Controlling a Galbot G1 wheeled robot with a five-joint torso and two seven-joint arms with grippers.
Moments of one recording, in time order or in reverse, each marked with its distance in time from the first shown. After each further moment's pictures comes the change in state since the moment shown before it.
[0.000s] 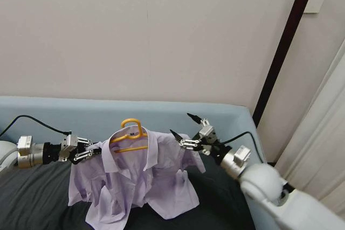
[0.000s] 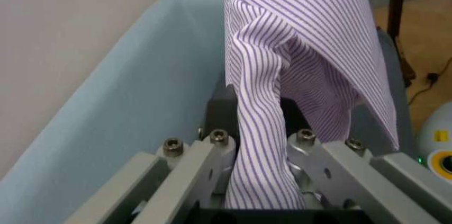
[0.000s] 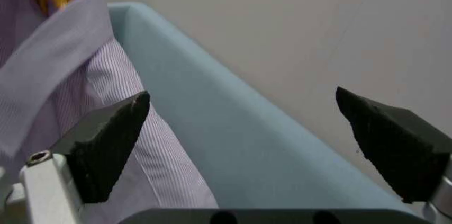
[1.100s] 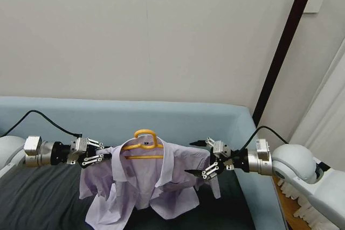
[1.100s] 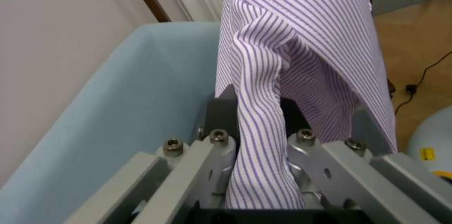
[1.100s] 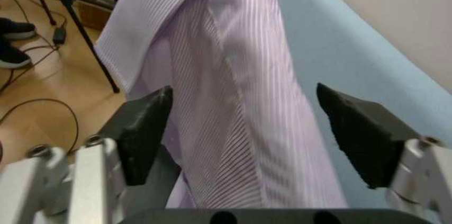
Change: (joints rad) left arm 0.086 -0.058 -0.037 -0.156 0.046 -0.014 -0.046; right arm 0.150 -0.090 -0.115 -0.088 0.043 -0.057 -0.500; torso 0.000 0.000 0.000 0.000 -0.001
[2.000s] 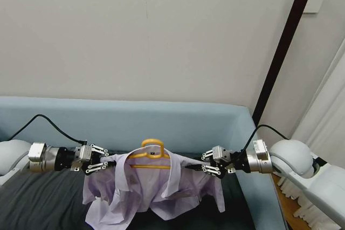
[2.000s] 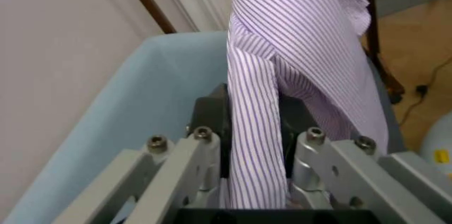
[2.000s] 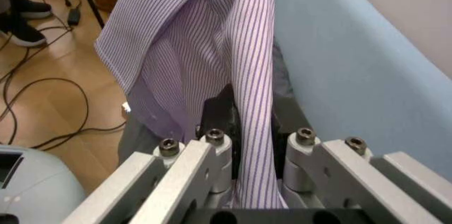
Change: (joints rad) left arm 0.033 0.027 -0.016 0.000 -0.037 -0.087 -0.037; right arm -0.007 0.021 0.038 -0.034 -0.062 0.006 -0.101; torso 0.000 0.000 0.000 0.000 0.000
